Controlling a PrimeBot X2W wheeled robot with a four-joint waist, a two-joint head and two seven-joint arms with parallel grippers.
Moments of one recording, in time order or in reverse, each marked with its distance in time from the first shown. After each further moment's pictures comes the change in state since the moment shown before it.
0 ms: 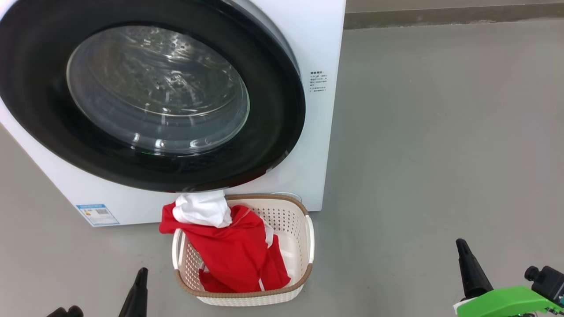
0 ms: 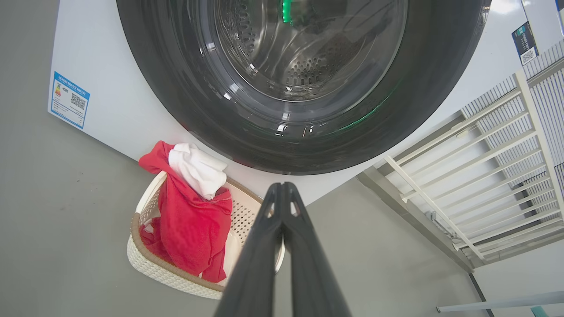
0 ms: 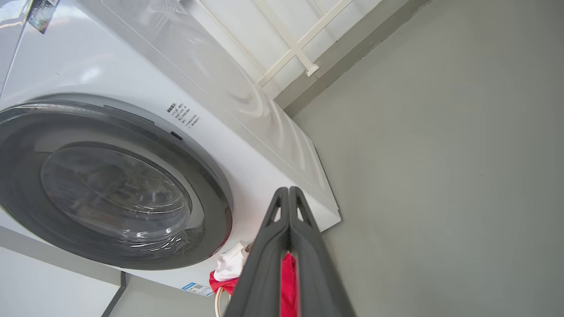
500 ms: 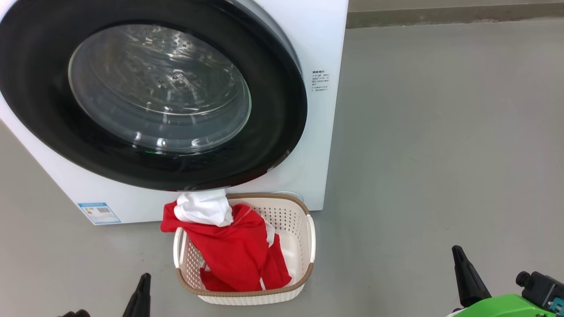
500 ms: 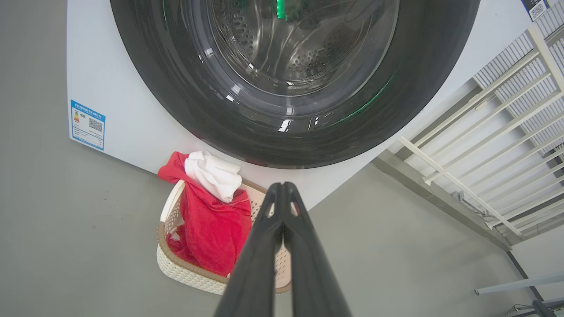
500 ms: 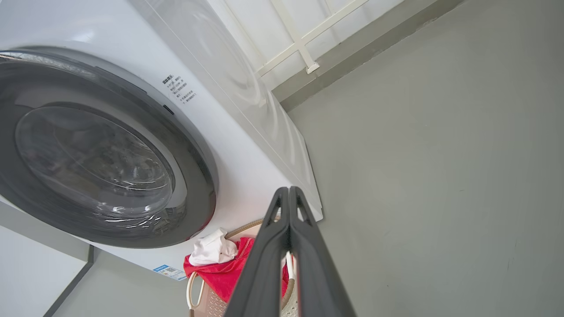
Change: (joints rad) left arm 0.022 0.010 -0.018 0.000 0.141 0.000 -0.047; right arm 0.021 0.002 0.016 0.008 -0.148 0.000 -0.042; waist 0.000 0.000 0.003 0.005
